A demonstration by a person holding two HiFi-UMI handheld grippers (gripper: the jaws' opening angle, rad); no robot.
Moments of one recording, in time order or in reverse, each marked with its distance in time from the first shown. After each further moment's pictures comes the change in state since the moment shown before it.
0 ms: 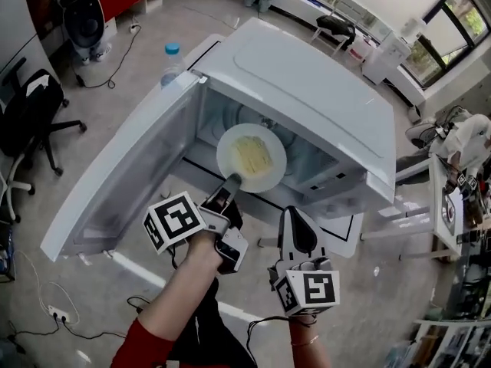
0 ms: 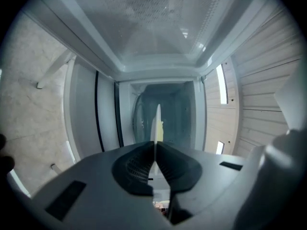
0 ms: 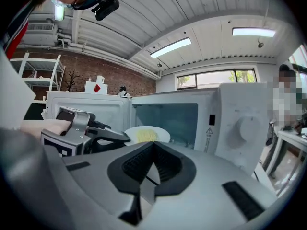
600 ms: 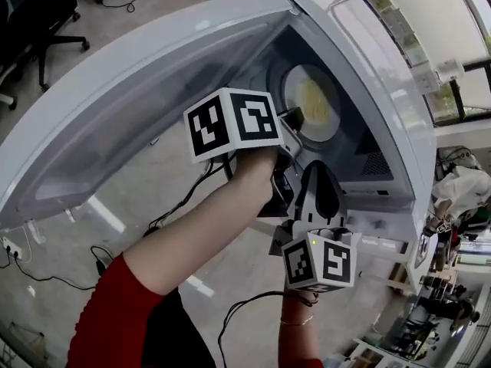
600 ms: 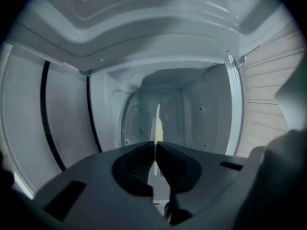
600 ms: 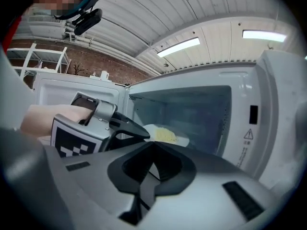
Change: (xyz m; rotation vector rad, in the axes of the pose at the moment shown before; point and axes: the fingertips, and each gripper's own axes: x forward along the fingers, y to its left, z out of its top) left arm 0.094 0.002 0.039 0.040 0.035 0.026; right arm 0.084 -0.002 0.002 -0.099 -0.015 0.034
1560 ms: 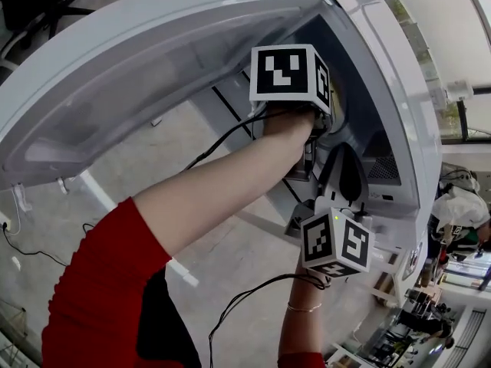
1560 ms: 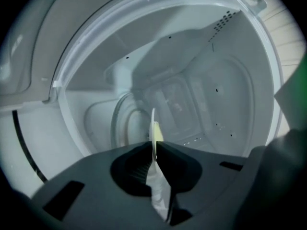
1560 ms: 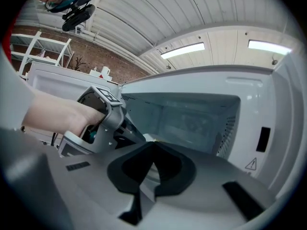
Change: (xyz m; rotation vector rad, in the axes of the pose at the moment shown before) left arm 0.036 0.012 0.016 0.250 0.105 0.211; right arm 0.024 -0.026 0.017 -0.098 -0.011 -0.040
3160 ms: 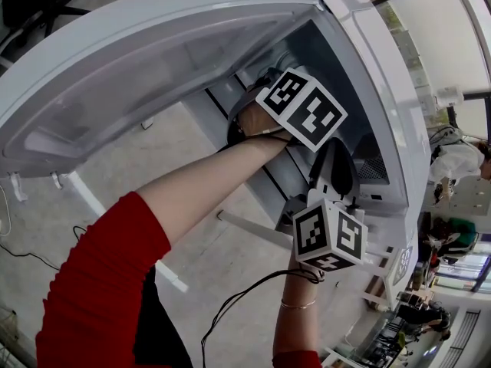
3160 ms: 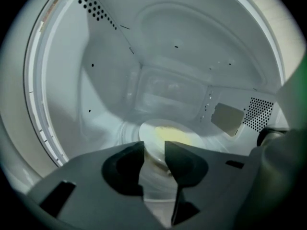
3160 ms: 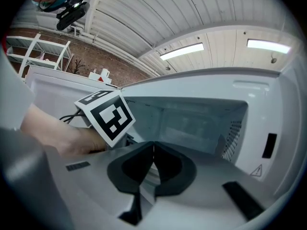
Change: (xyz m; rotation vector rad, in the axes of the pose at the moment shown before) left arm 0.008 0.011 0.022 0.854 -0.041 0.307; right arm 0.009 0.002 0.007 0.020 -0.013 0.007
